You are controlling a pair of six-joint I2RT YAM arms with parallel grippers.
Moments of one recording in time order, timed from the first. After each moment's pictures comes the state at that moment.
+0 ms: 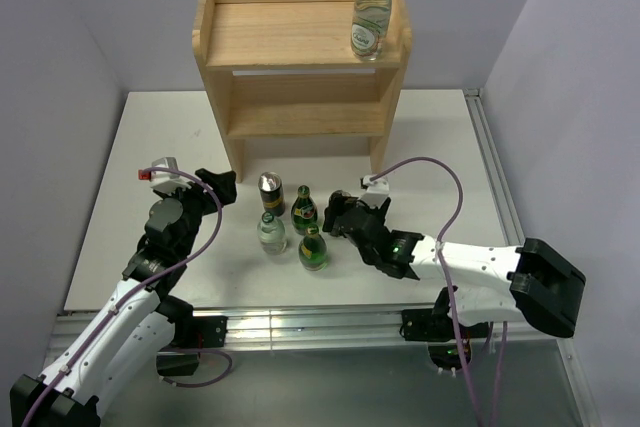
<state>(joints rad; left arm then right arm) -0.41 0.62 0.41 0.11 -0.29 -0.59 1.01 1.20 0.54 0.07 0.72 0.75</state>
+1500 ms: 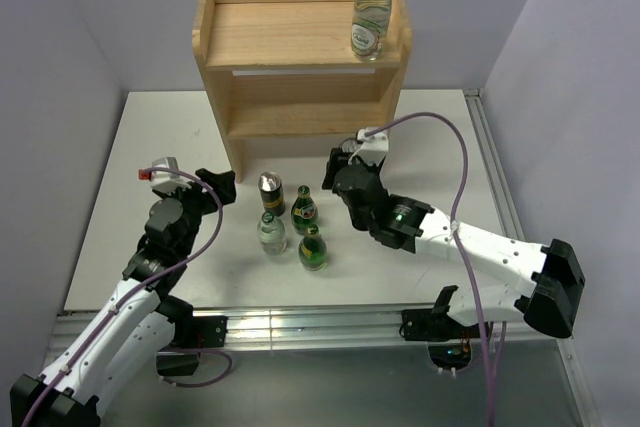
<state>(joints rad) -0.41 0.62 0.41 0.11 -0.31 -0.57 0.98 1.22 0.93 -0.13 0.82 0.55</state>
